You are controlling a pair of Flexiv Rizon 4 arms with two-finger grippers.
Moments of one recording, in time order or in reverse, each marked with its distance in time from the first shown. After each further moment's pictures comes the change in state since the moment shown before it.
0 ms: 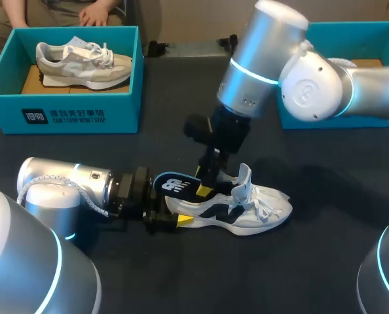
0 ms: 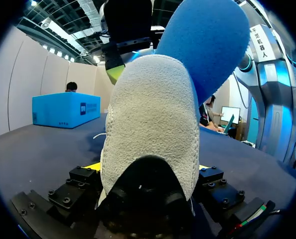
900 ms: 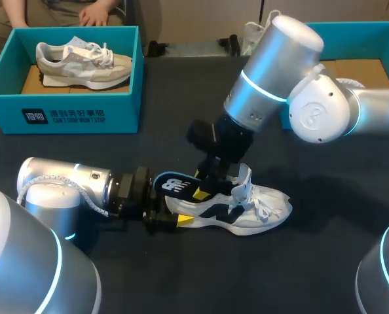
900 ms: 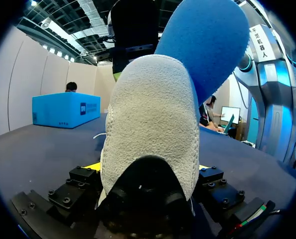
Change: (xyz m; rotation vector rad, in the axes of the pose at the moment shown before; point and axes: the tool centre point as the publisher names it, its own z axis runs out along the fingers) left arm 0.000 0.000 0.000 0.000 0.000 0.000; right arm -0.002 0.002 0.014 -0.078 -0.062 -0.017
